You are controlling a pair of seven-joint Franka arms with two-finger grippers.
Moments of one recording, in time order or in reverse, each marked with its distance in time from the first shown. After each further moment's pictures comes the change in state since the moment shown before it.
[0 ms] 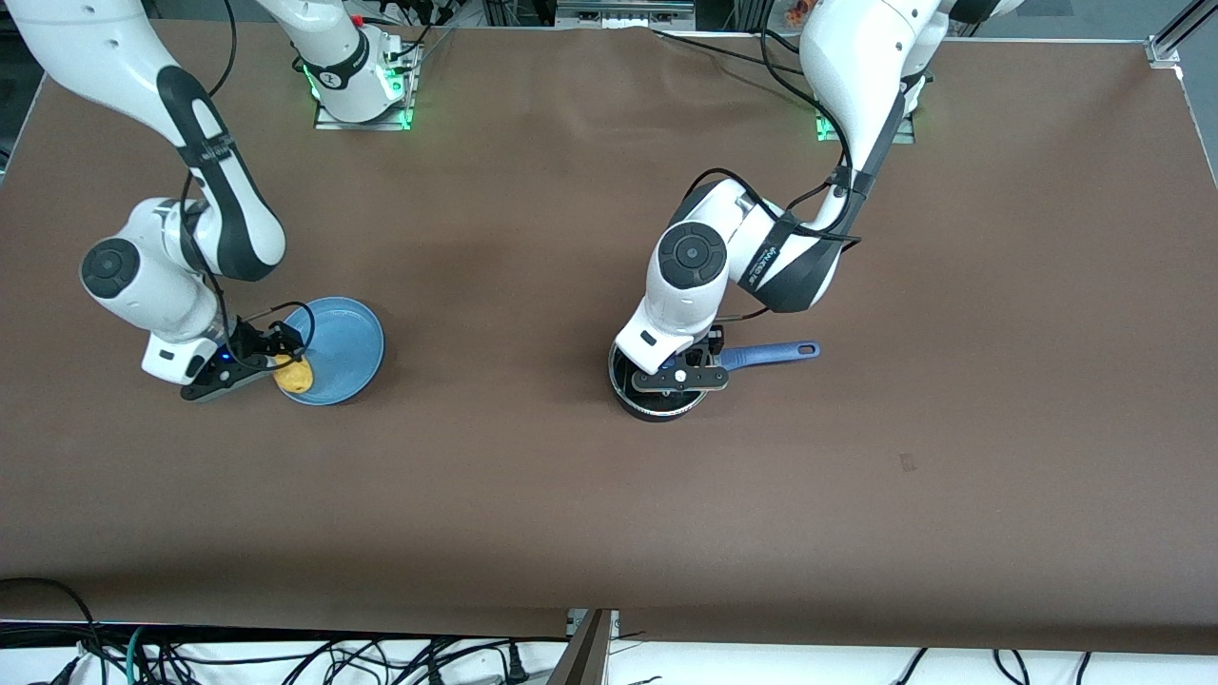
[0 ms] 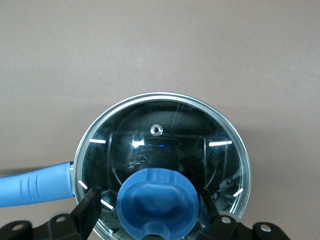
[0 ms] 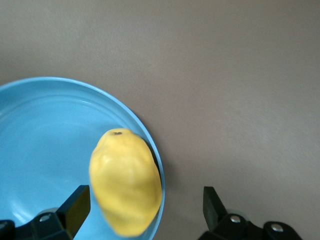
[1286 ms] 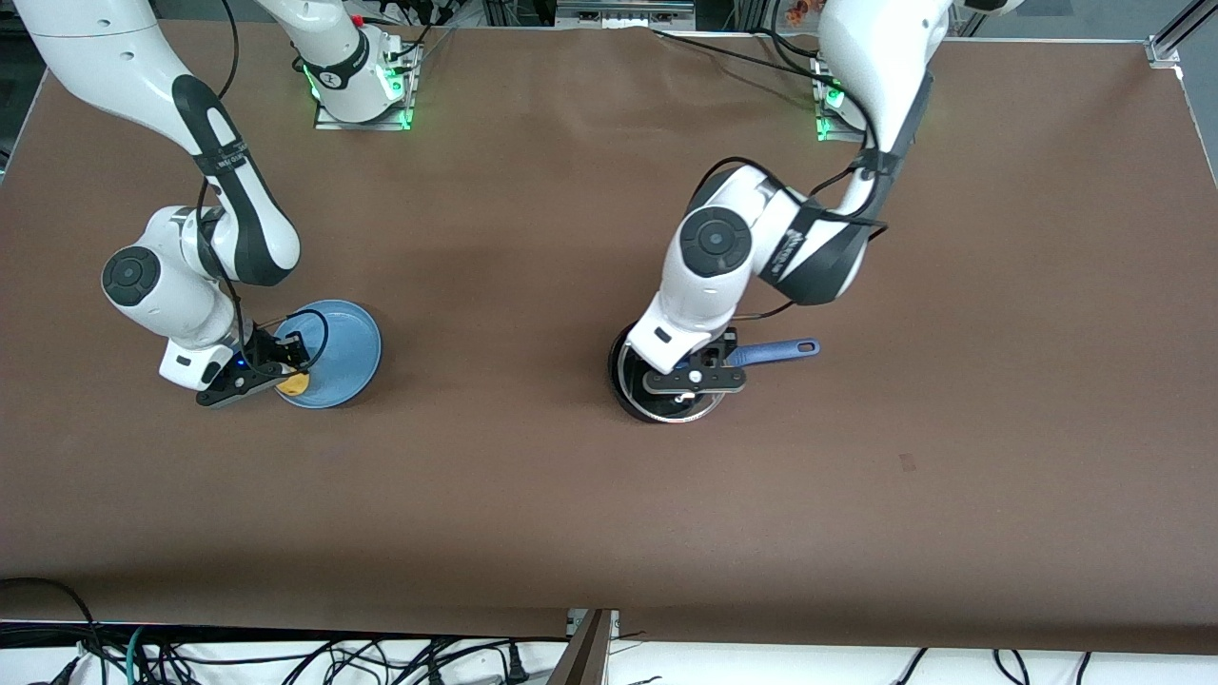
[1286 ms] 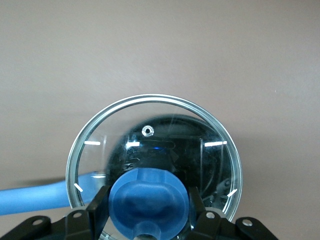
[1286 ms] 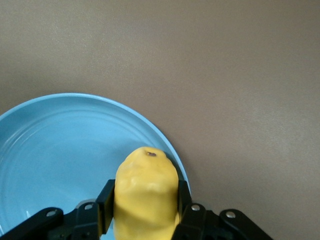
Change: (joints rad) left arm 0.045 -0.079 0.007 0.012 0.000 -0.039 0.054; right arm 0.021 0.011 0.012 0.018 0.002 -0.010 0.087
